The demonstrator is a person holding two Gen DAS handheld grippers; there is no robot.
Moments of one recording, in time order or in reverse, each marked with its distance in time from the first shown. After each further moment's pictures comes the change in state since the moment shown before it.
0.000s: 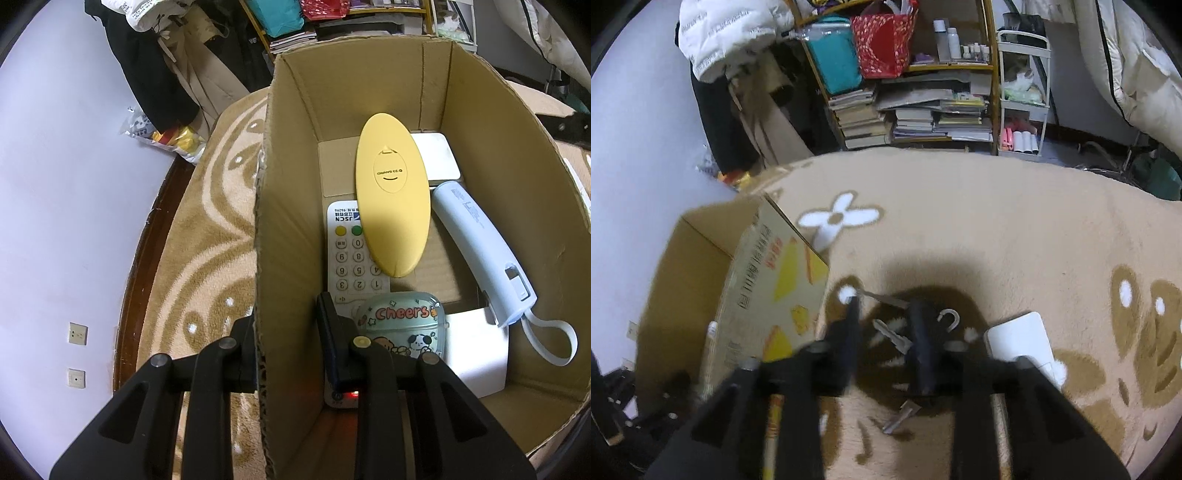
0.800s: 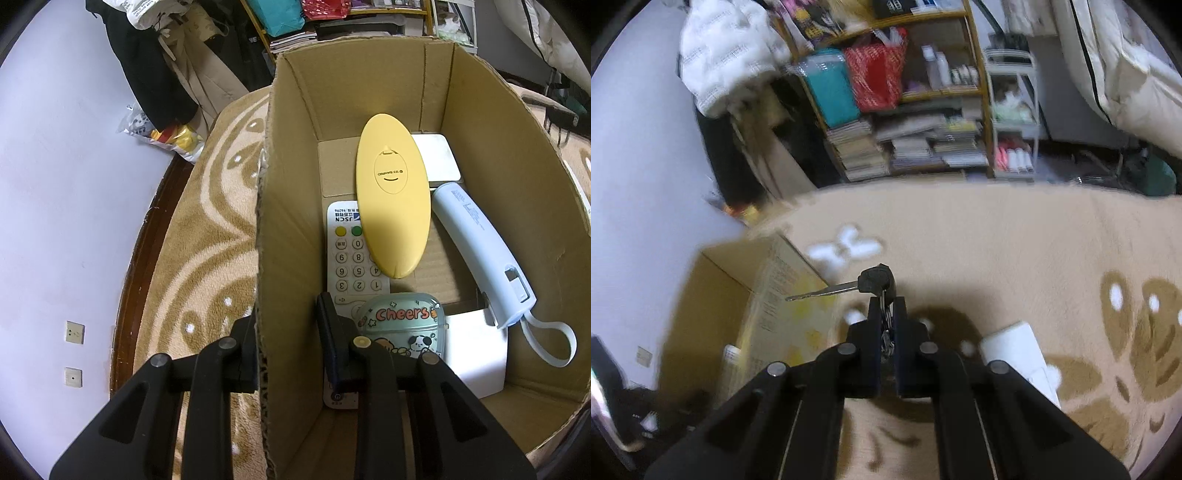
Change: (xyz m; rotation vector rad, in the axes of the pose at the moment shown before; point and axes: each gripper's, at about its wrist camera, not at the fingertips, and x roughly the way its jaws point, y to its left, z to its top) left arm 0.001 0.005 0.000 -0.011 0.000 -0.017; right arm -0.041 0.001 0.007 0.048 -0.153 0.043
